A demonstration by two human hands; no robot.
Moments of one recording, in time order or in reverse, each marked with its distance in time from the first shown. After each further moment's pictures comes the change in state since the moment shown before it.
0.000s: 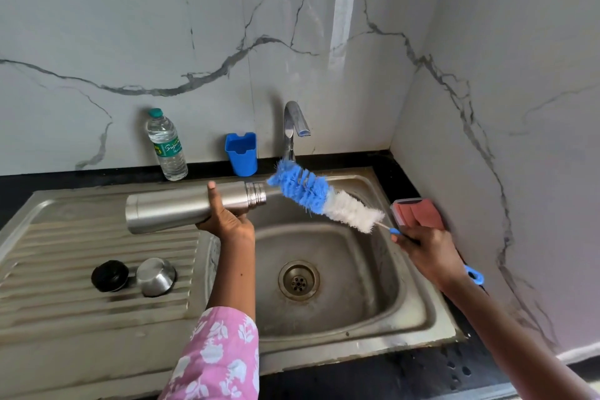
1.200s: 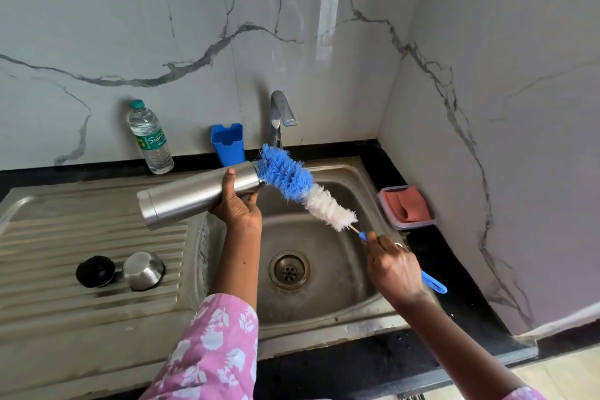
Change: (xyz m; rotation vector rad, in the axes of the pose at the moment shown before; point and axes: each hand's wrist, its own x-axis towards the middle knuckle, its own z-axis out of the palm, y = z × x) left_hand -0.021 -0.025 0.016 -0.059 -0.039 -0.117; right_hand -0.039 -0.005 0.052 -0.501 0.321 -0.333
